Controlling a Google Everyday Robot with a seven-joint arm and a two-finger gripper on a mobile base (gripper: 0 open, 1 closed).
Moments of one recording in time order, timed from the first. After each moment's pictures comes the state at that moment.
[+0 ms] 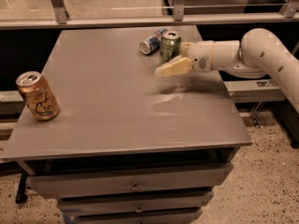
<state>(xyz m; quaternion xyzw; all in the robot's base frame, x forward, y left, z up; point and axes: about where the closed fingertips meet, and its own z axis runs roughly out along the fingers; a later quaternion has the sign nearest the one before) 0.680 -0.060 0.874 -0.42 0.66 0.36 0.50</state>
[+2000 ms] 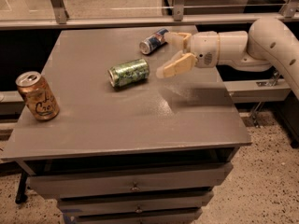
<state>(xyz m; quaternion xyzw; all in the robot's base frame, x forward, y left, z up) 0.616 -0.035 0.930 -0.50 0.57 0.42 0.50</state>
